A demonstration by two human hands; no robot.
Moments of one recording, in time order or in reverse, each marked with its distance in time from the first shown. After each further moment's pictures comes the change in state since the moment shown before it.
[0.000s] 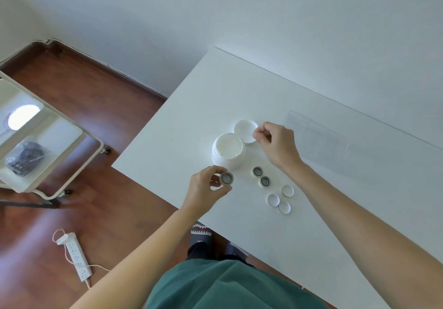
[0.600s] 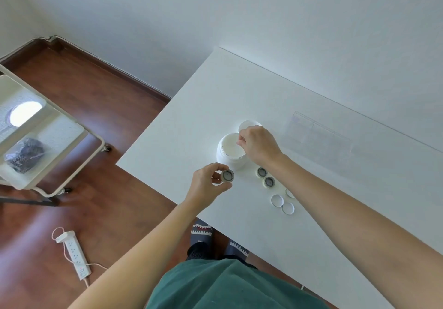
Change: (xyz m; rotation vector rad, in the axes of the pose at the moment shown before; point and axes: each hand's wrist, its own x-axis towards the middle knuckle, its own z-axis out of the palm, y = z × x) left_hand 0.012 -0.008 -0.010 -0.004 -0.046 -0.096; right_hand 0.016 -0.028 0.040 -0.484 -0.260 -0.188
